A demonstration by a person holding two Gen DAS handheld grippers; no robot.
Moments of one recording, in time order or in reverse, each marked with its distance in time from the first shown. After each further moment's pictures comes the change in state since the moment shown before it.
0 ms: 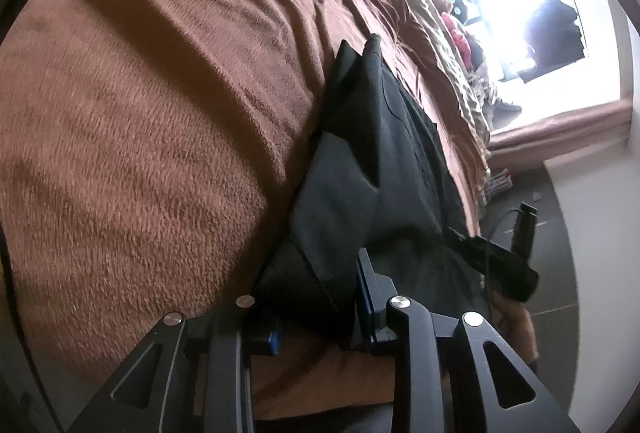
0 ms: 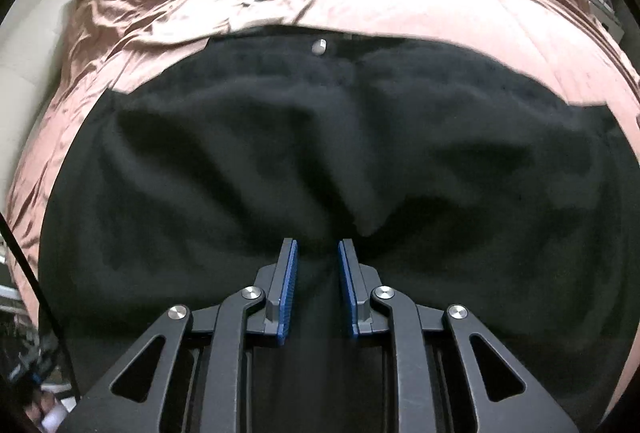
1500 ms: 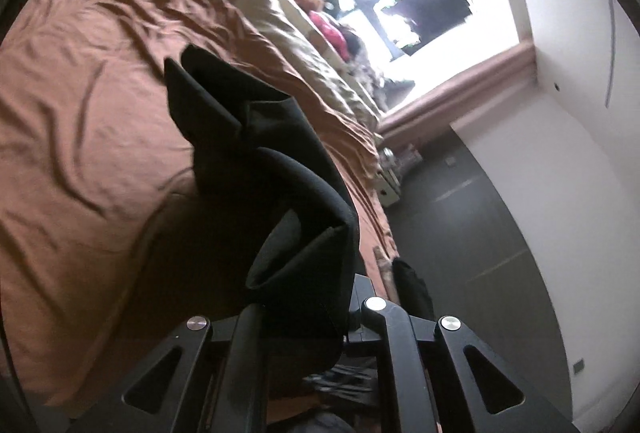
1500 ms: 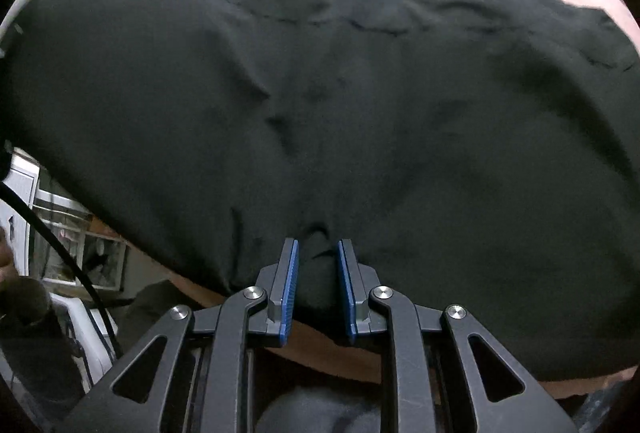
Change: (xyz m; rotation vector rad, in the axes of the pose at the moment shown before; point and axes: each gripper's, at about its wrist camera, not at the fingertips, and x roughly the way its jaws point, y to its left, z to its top) left arm -0.015 -0.211 -0.012 0.326 -0.042 -0.269; right arm -0.011 -0.022 -0.132 -0.106 0.140 0.284
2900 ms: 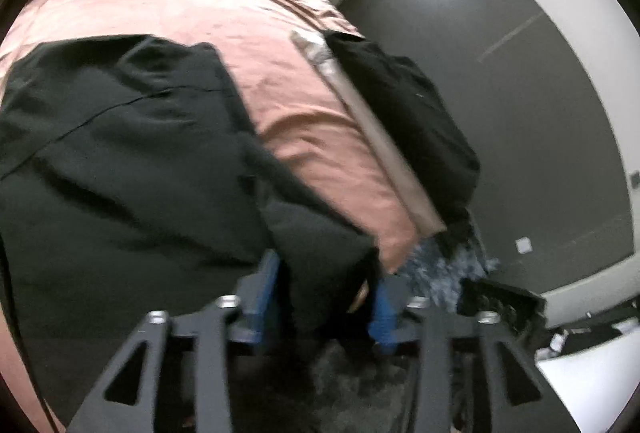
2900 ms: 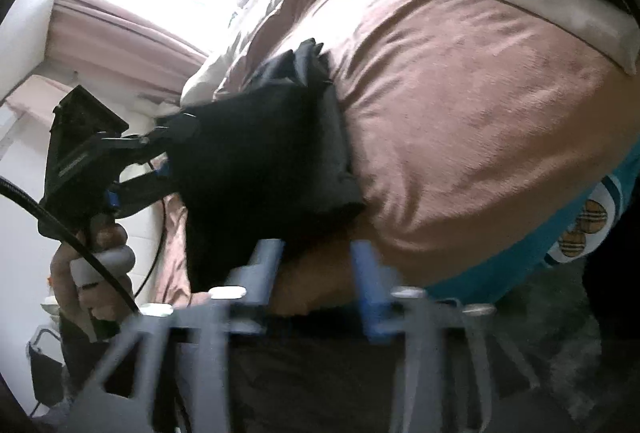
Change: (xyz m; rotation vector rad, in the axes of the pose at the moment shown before) left arm 0.300 -0.180 -0.162 0.446 0.689 0.062; right arm -0.115 -0.239 -0.232 0.566 -0.577 0.257
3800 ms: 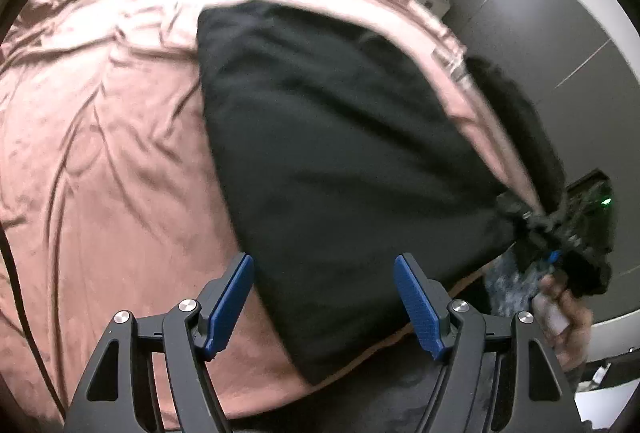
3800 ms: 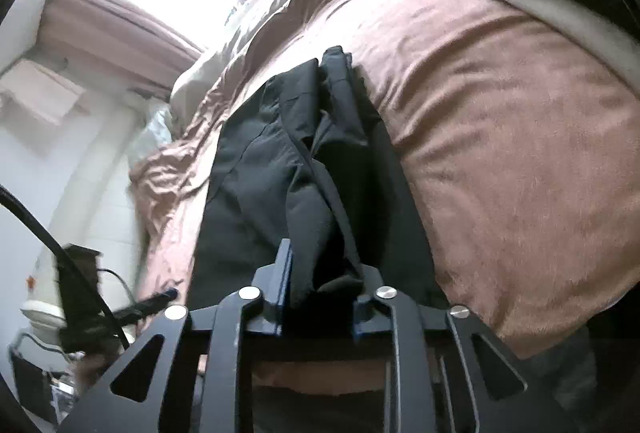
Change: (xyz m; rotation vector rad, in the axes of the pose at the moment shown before) left arm -0.082 0.135 -0.081 -0.131 -0.028 0.322; right arm 0.089 0.037 0.051 -0.035 -0.013 -0.065
